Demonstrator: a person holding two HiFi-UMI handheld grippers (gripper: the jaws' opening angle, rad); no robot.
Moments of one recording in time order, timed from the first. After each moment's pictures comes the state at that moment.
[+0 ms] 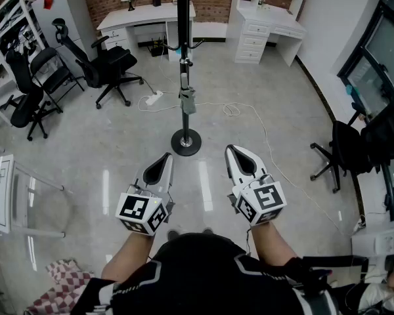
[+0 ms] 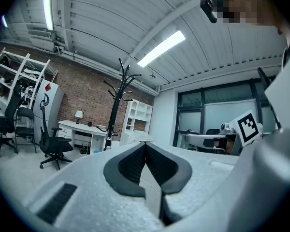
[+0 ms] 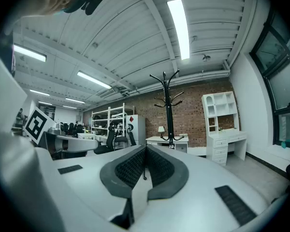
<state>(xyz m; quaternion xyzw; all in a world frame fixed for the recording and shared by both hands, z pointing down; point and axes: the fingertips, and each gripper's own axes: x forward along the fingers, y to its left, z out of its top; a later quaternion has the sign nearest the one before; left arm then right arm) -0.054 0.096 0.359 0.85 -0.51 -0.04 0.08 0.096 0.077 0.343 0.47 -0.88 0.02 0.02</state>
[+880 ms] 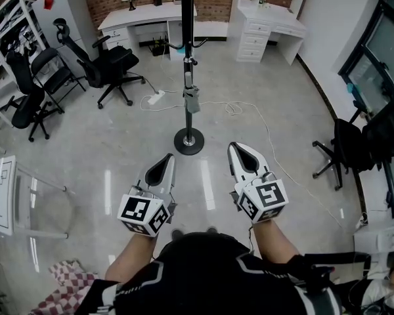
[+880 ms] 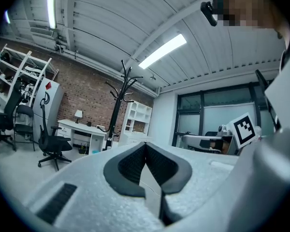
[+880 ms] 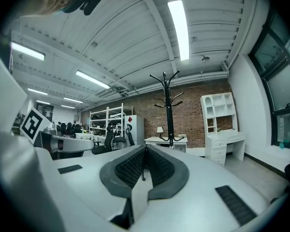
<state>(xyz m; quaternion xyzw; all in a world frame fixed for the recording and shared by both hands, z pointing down) -0.073 0.104 0.358 0.86 -0.51 -0.06 0.09 0.079 0.077 0.341 0.48 -0.88 0.02 0.01</state>
